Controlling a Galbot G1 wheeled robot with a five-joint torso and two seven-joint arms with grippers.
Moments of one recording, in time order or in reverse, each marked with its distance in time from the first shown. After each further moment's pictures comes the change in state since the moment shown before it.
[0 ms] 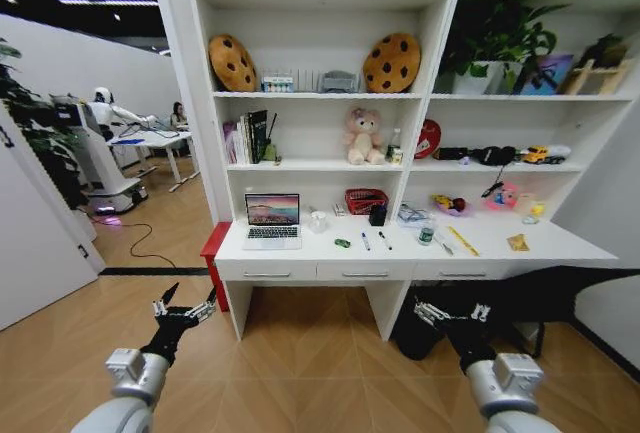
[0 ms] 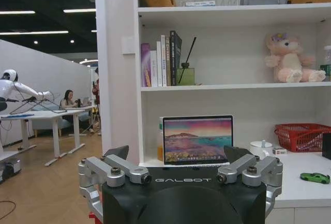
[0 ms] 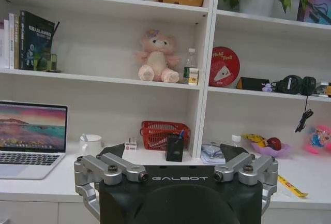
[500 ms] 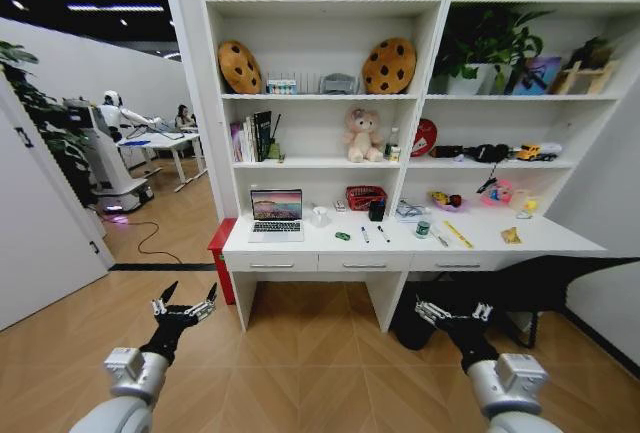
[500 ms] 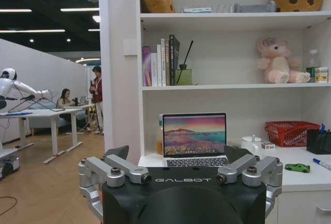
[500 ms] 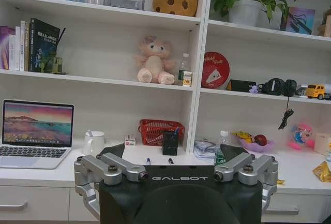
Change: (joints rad) left arm -0.002 0.001 -0.001 -0.009 -0.004 0.005 -0.009; right arm 0.000 0.000 0.003 0.008 0.000 -0.001 0.003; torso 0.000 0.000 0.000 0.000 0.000
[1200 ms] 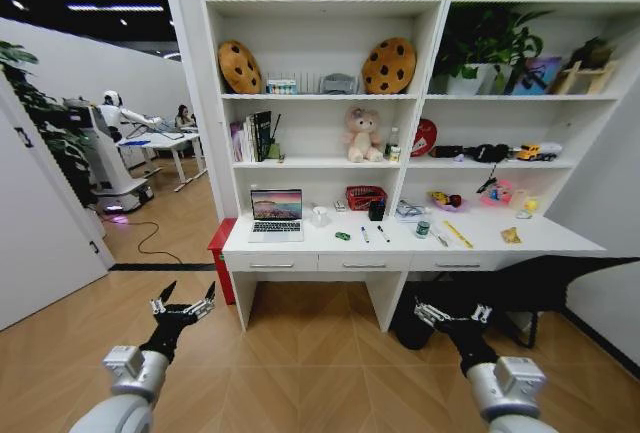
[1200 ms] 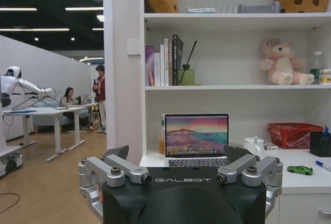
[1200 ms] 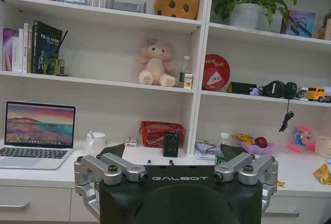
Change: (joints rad) left arm -0.010 -0.005 0.009 -0.002 -0.002 0.008 -0.020; right arm -0.011 0.001 -0.004 0.006 -0.007 0.017 -0.001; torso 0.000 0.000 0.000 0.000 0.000
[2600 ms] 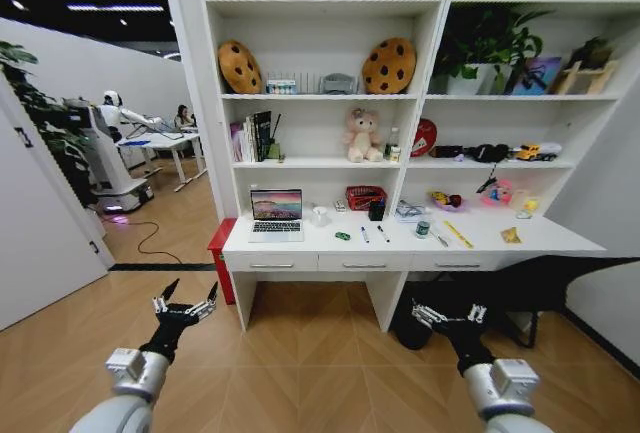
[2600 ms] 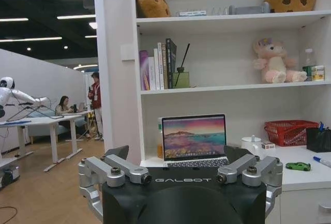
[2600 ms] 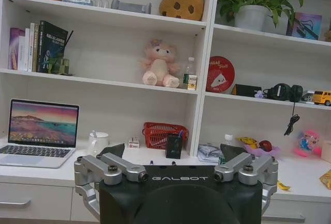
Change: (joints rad) left arm 0.009 0.017 -0.005 0.014 0.026 -0.040 0.023; right arm 0.005 -0.009 0.000 -0.050 -0.009 0.061 -0.026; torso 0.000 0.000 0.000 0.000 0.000
